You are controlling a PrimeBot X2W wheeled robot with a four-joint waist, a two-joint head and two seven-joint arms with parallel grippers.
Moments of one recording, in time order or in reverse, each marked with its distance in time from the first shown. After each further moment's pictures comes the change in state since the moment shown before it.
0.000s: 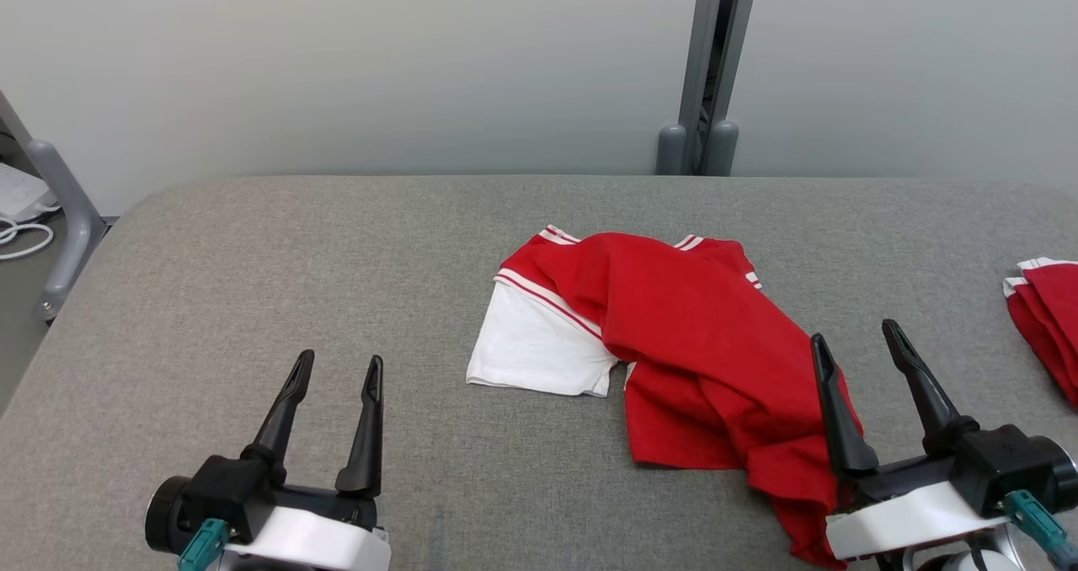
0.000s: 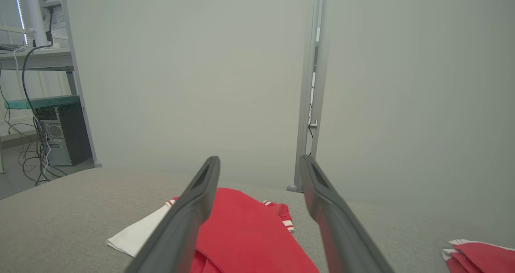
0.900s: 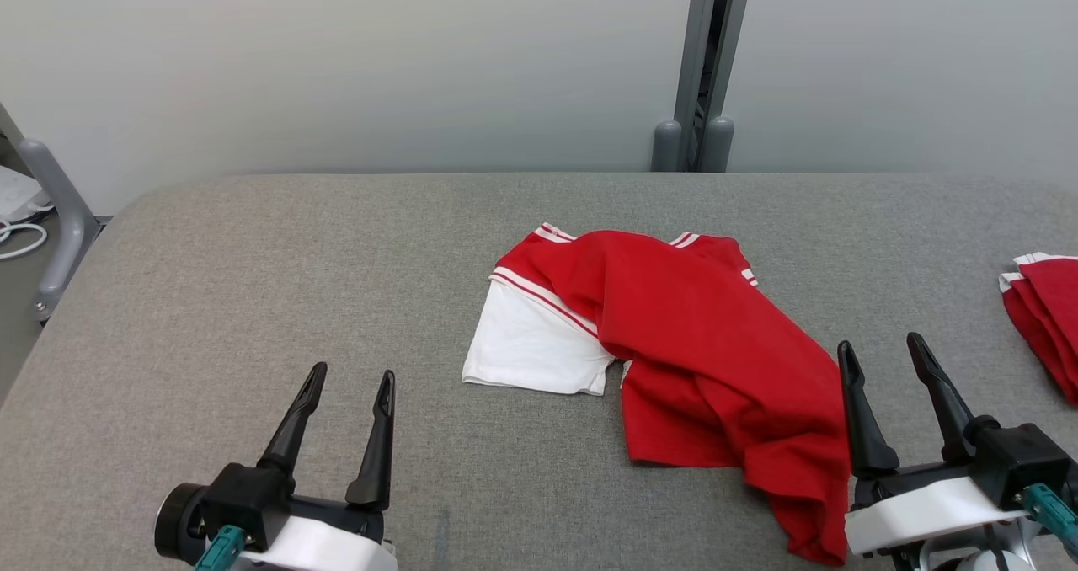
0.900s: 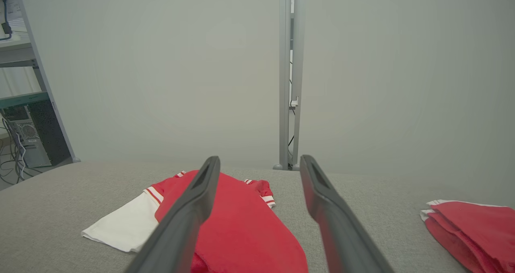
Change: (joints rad) left arm 0.012 -0.026 0.023 0.025 0.069 -0.040 0.000; right arm -0.016 0.000 -0.051 0.094 0.040 0.000 0.000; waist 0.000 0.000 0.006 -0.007
